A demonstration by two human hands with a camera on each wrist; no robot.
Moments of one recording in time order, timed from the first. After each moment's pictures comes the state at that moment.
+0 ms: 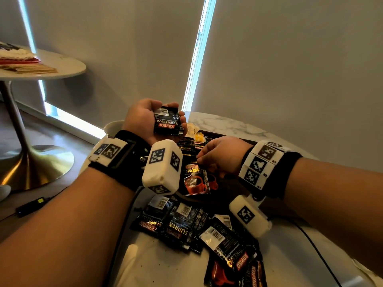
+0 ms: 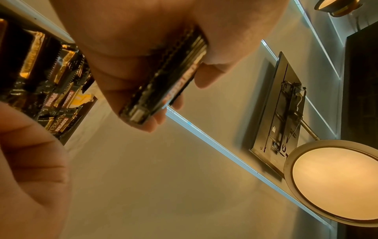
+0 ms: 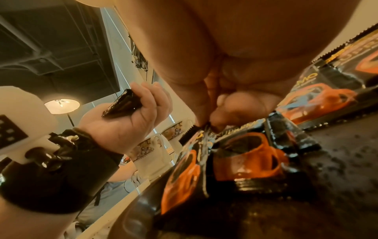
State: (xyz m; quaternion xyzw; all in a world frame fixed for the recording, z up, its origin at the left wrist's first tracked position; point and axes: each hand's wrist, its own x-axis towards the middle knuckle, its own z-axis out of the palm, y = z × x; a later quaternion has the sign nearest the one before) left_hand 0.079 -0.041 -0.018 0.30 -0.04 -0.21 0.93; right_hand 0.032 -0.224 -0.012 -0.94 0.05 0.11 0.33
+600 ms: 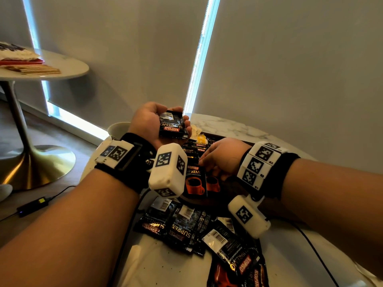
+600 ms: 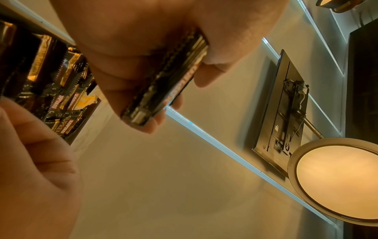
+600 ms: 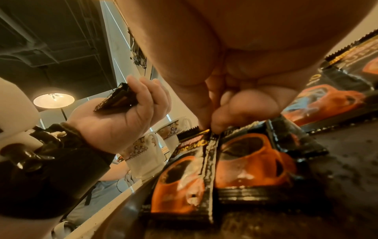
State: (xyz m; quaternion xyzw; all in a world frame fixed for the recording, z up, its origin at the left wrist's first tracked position) left_hand 0.077 -0.045 -0.020 0.31 -0.03 -0.19 0.93; right_hand 0.046 -0.220 -0.020 -0.93 0.09 0.11 0.33
